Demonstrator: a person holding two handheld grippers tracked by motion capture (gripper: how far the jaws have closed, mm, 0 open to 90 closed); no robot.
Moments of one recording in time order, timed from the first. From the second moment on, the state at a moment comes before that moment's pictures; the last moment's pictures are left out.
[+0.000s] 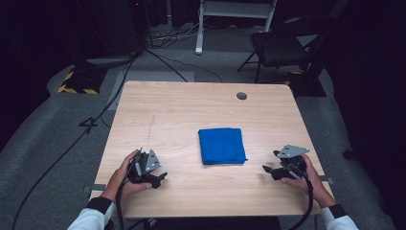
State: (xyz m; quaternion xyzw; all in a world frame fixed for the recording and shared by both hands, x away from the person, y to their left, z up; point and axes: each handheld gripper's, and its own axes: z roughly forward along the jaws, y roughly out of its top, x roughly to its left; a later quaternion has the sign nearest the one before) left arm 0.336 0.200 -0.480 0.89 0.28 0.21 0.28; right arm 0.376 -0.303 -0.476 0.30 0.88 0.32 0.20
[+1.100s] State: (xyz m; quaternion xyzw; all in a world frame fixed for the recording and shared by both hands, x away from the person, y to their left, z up) left arm 0.333 0.272 -0.504 0.85 0.37 0.14 0.35; right arm 0.353 -0.375 -0.504 0.43 0.81 0.35 0.19
